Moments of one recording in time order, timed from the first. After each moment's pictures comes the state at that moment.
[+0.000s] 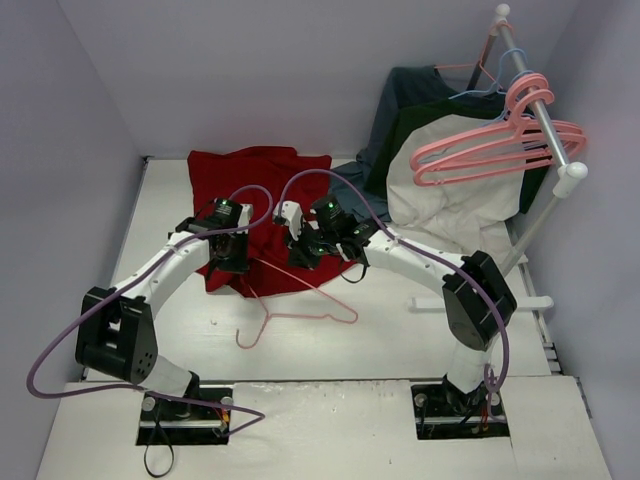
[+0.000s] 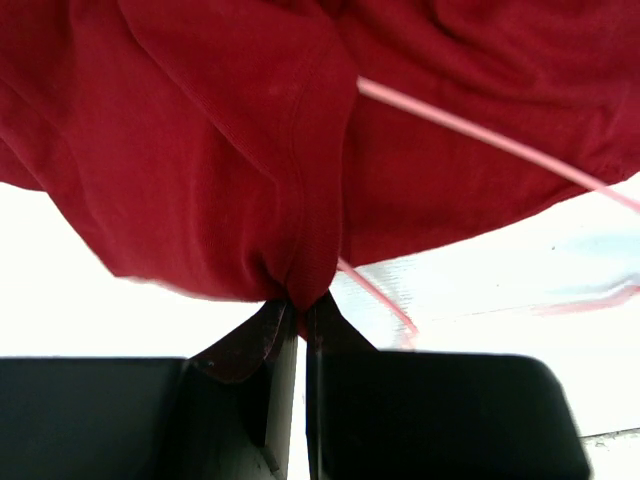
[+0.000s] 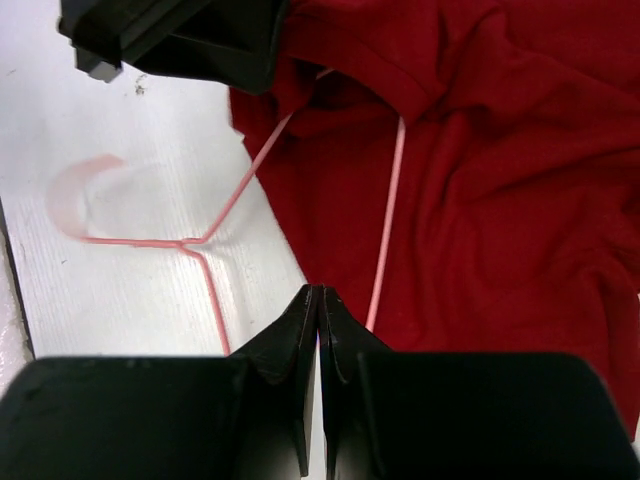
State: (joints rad) left arm -0.32 1.48 1.10 -0.75 0.03 -0.24; right arm 0.76 1.78 1.29 -0.21 -0.48 -0.21
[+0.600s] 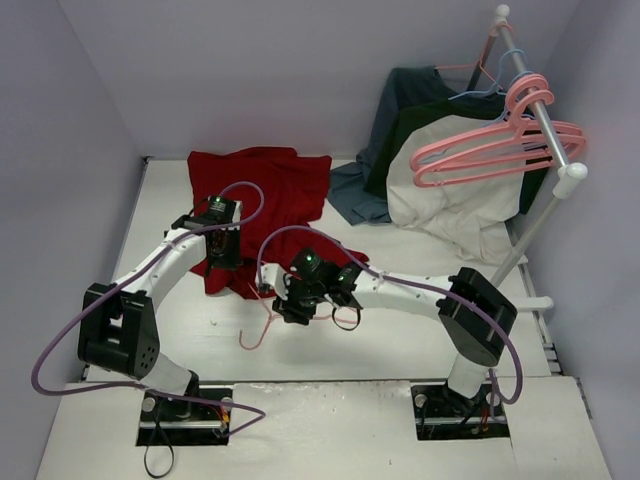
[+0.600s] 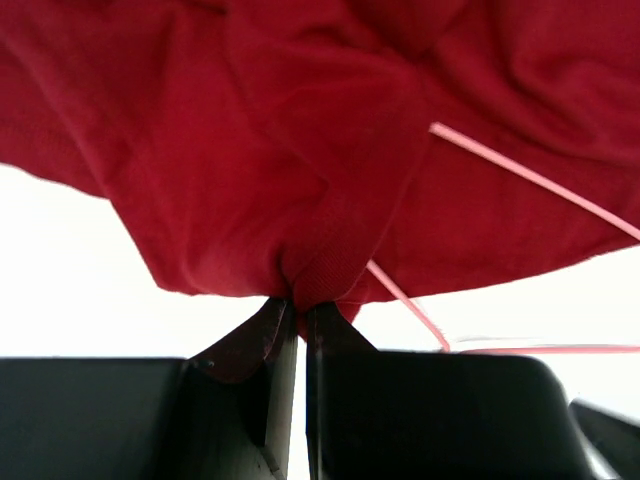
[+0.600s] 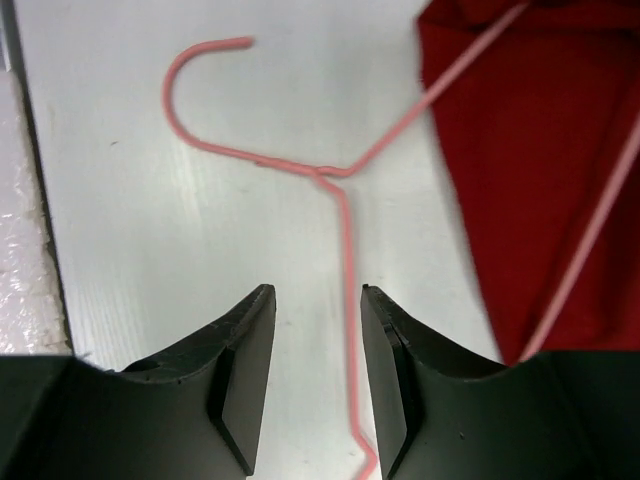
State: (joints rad) left arm -0.28 1.51 1.12 -0.74 -0.04 -0.25; right arm 0.97 1.72 1.08 -0.20 -0.36 -0.31
